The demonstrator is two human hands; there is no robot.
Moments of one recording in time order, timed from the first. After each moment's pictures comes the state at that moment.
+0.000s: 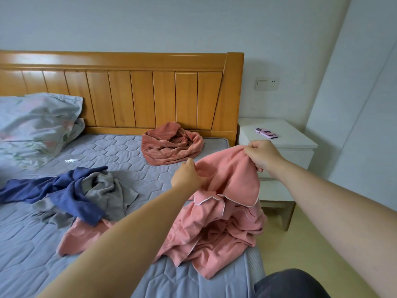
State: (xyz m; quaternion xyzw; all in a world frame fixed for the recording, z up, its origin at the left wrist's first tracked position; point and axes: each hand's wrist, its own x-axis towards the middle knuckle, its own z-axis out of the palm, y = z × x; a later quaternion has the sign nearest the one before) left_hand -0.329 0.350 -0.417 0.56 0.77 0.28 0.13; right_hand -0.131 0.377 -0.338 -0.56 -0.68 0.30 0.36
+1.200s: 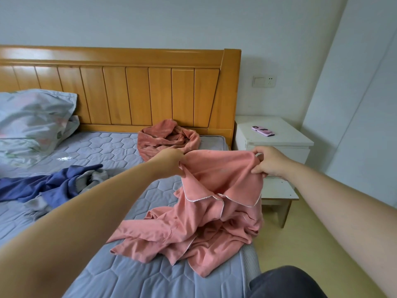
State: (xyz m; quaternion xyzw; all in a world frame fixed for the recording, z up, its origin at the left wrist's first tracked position) left_hand -0.388 0.355 -0.375 0.79 0.60 0.08 -0.04; right_hand -0.089 0.401 -0.358 -0.54 -0.73 0.34 0.23
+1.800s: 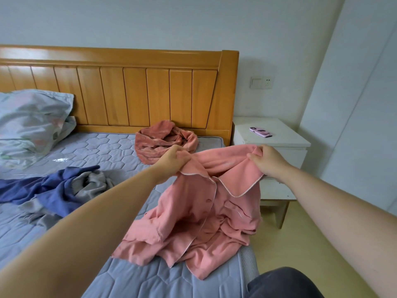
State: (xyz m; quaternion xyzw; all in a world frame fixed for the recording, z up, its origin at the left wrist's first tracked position) left_hand -0.371 0.361 -0.393 0.54 0.61 0.45 0.37; right_hand -0.096 0.403 -0.363 -0.58 -0.70 0.26 0.32
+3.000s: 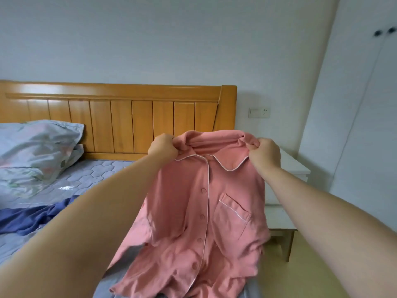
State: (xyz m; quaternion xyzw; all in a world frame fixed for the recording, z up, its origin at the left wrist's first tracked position) left_hand -0.402 0.378 -0.277 0.60 0.72 0.35 0.05; right_hand -0.136 0.402 -0.283 -0.59 -0.63 0.12 0.49
